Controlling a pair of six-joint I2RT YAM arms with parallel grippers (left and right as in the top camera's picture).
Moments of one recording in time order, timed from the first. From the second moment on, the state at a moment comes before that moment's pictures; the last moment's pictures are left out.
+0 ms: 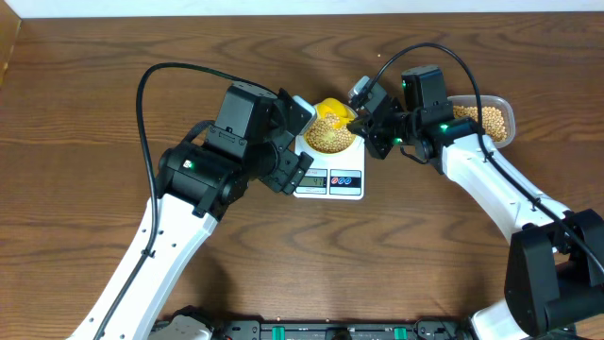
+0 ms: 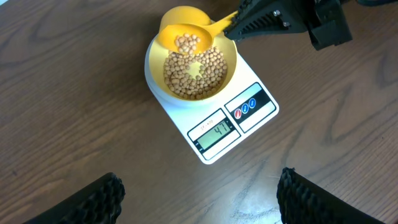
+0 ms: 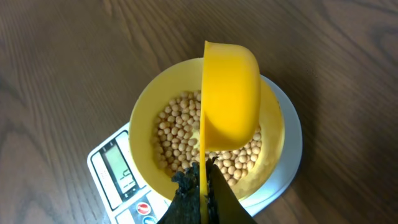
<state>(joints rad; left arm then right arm) -0.46 1.32 1.34 -0.97 0.13 0.20 0.32 1.72 1.15 -0.29 -0.55 -0.38</state>
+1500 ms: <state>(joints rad) -0.46 1.32 1.34 -0.97 0.13 0.20 0.32 1.72 1.15 -0.29 -0.55 -0.42</state>
